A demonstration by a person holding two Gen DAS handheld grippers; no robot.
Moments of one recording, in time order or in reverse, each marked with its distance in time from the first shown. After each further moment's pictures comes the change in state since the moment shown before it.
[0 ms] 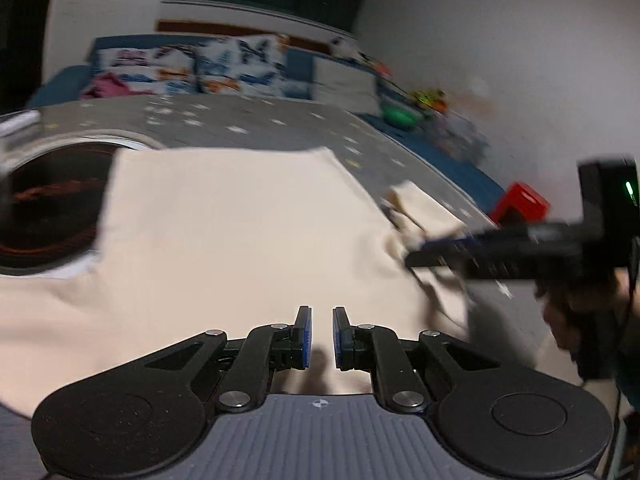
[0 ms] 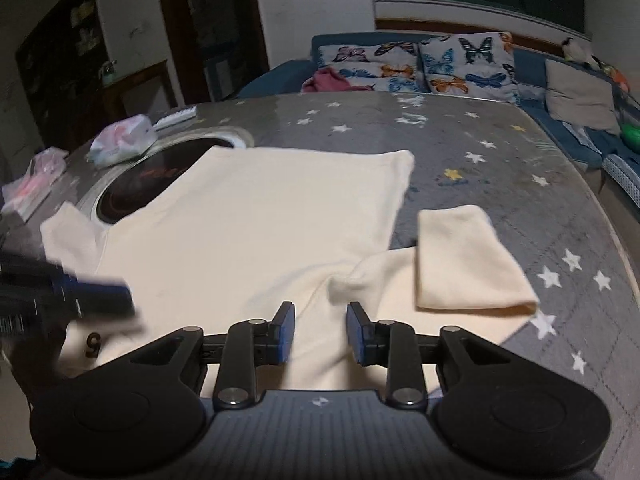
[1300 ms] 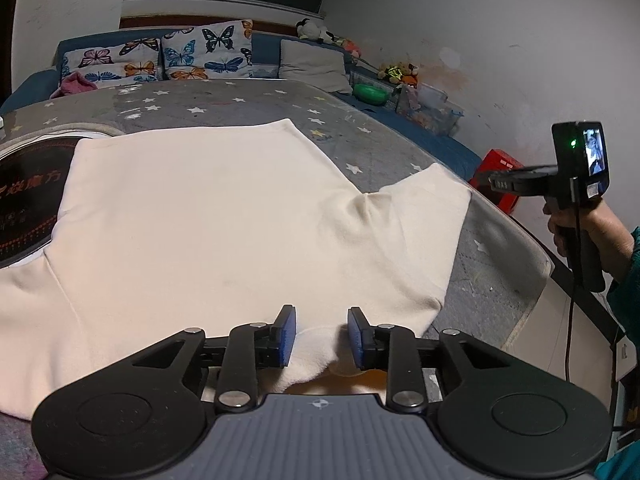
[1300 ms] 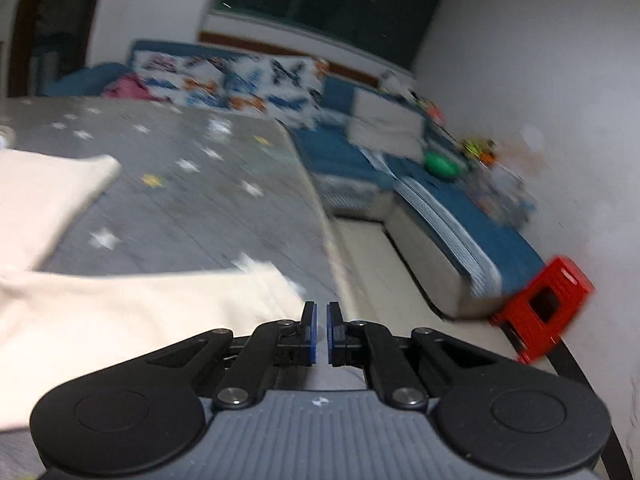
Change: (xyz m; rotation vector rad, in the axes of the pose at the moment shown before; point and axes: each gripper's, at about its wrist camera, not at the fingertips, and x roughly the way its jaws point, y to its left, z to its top) left arm 0.012 -0.014 -0.009 0.080 0.042 -0.031; right arm -0.023 -0.113 -0.015 0.021 -0.041 -0.676
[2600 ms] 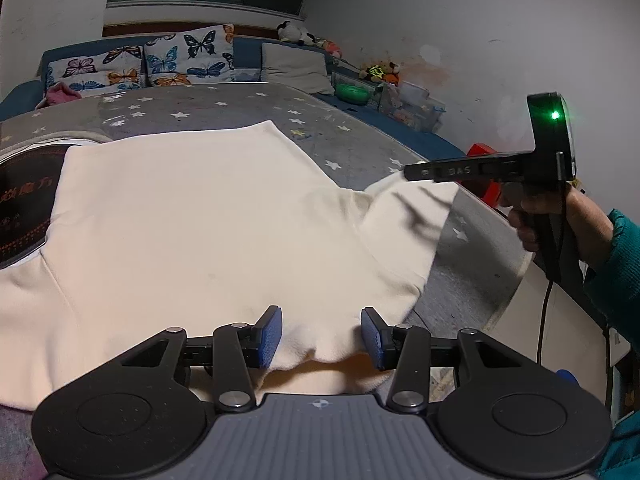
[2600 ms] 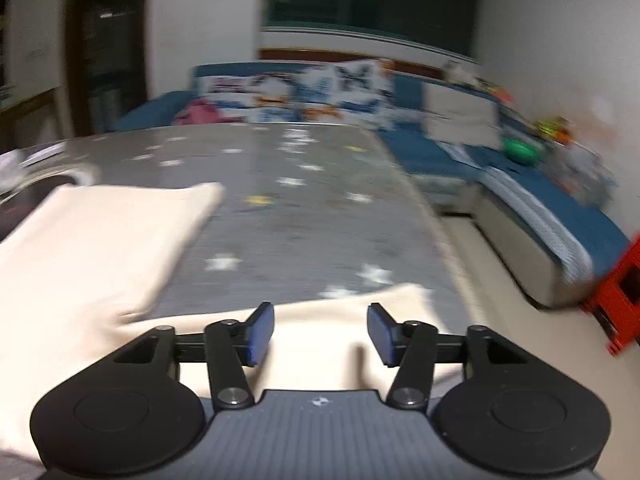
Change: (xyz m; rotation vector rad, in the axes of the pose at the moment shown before) left arm -0.009 -0.007 -0.009 0.038 -0.008 -0.042; right arm -0.029 0.035 0.004 0.039 -0.041 0.362
